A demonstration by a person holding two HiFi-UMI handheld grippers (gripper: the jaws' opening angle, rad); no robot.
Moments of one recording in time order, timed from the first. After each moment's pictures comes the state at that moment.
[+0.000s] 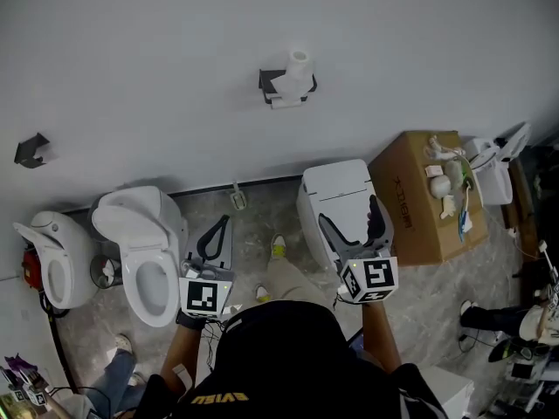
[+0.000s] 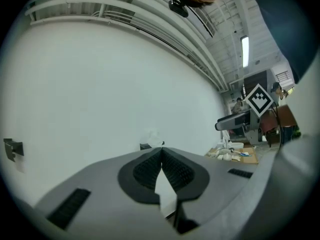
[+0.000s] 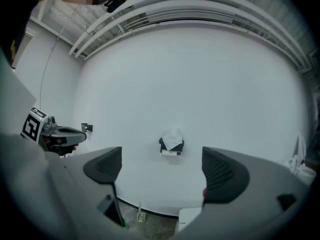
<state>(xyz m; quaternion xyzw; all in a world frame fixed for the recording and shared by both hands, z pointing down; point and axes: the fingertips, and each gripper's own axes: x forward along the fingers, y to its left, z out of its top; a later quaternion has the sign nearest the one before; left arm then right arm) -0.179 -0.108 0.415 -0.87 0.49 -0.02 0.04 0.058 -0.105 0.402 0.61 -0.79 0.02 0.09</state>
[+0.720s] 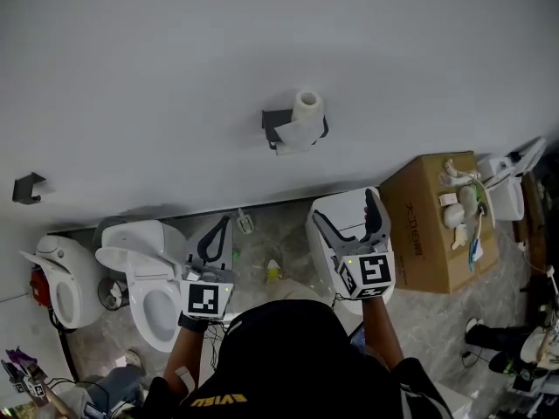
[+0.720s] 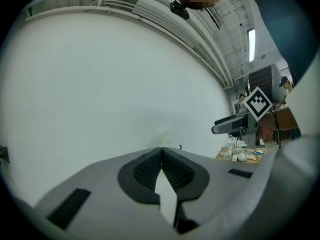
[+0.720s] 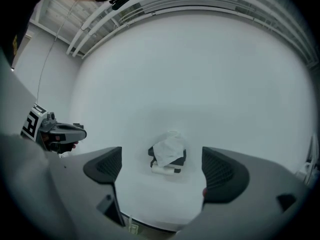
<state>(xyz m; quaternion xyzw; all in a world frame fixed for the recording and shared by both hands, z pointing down) -0.161 -0.272 0.410 -0.86 0.50 -0.02 0.04 0.064 -0.286 0.407 0.59 -0.80 0.02 0.09</state>
